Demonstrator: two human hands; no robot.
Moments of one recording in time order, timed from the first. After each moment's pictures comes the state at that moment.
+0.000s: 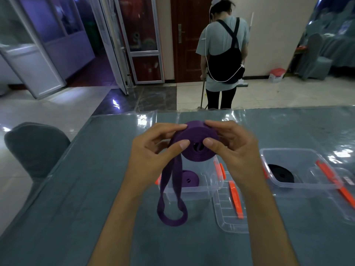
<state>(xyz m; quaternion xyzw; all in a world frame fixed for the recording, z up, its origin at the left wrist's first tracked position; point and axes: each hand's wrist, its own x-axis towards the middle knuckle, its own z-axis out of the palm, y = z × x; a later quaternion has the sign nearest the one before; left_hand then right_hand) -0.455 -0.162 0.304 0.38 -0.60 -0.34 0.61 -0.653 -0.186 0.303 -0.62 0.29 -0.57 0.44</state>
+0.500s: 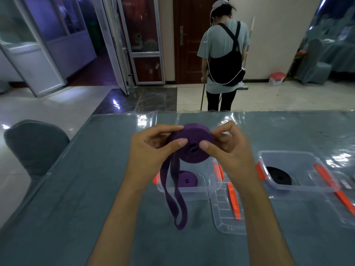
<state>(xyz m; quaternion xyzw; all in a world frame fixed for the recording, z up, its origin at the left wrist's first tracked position) -0.458 -0.165 0.303 0.41 -0.56 -0.36 0.62 -0.652 -0.188 0.295 -0.59 0.34 -0.57 0.47</state>
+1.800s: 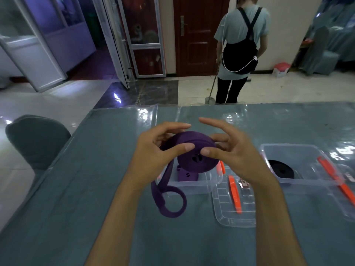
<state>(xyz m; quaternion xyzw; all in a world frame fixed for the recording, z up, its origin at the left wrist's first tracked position) -0.459 -0.168 0.291 0.43 -0.64 -0.32 0.55 -0.677 -0.200 0.286 -0.67 0.29 -0.43 0.53</state>
